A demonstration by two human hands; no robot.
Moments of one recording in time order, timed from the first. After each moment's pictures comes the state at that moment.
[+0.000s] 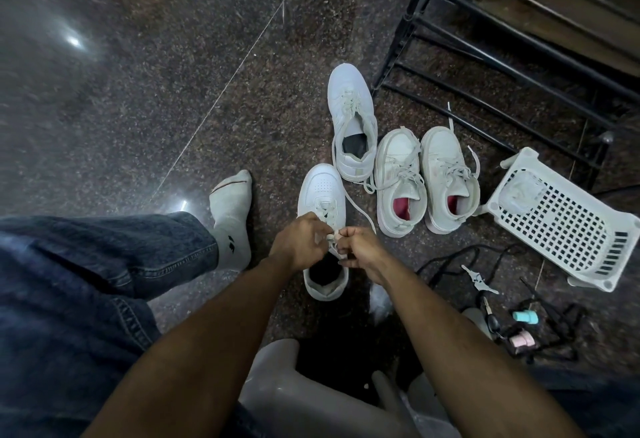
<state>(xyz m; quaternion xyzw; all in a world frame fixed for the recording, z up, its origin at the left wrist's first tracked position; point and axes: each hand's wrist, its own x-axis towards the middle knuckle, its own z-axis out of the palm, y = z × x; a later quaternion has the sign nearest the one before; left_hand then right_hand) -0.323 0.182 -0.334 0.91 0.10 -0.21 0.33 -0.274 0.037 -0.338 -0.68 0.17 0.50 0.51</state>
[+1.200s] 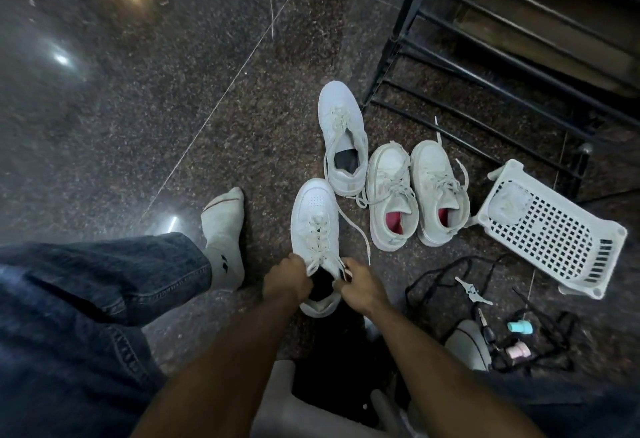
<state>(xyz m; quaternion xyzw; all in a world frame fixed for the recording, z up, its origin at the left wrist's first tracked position) -0.344 0.163 -0.346 0.87 0.27 -0.36 0.20 -0.309 0.014 -0.350 -0.86 -0.01 0.42 0.29</state>
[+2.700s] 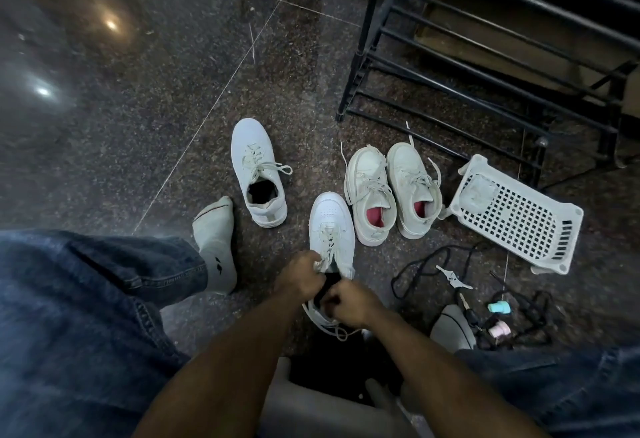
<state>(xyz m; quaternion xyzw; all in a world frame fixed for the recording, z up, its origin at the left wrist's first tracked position) -0.344 0.136 -0.337 0.85 0.21 -0.29 0.37 -0.337 -0.007 -0.325 -0.86 -0.16 0.46 0.17</state>
